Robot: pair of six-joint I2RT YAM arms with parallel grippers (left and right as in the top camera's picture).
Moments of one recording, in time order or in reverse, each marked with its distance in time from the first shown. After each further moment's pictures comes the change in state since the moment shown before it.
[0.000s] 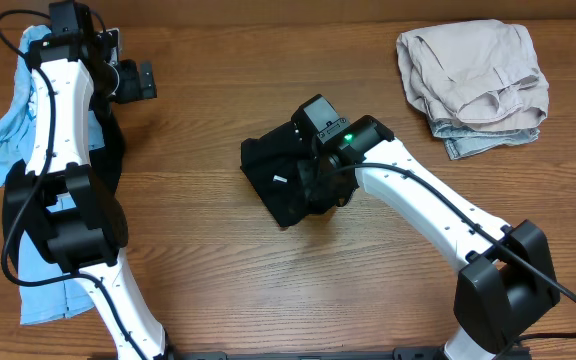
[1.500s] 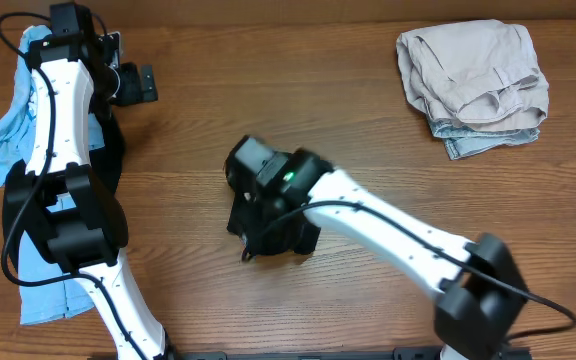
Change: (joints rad) left arm 0.000 0.000 0.000 -0.055 0.005 0.000; right arm 0.237 0.022 0.126 -0.061 -0.169 0.086
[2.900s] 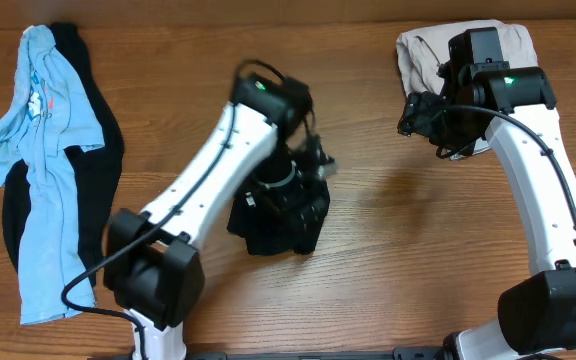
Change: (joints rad) left arm -0.766 -0.250 -0.288 -0.494 0.253 0.349; right arm -0.757 -0.139 0.039 -0.126 0.082 -0.052
